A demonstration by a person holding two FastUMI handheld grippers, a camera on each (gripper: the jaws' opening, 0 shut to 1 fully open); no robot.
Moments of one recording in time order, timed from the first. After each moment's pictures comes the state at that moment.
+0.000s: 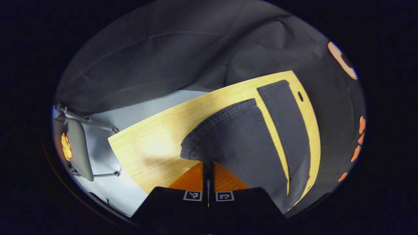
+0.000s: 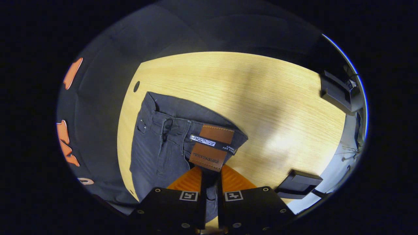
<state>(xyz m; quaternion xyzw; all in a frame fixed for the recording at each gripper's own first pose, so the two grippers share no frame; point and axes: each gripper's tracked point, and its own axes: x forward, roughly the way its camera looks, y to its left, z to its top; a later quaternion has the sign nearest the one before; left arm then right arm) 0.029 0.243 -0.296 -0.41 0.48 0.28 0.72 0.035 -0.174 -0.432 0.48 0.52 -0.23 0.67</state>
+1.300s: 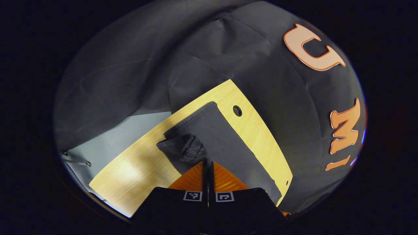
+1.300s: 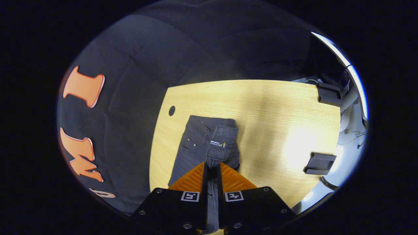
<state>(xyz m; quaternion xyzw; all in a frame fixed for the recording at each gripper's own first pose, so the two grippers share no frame) 0.212 0.229 -0.206 -0.39 0.43 0.13 0.80 0.097 -0.161 -0.344 0.51 0.44 -0.27 0.69</state>
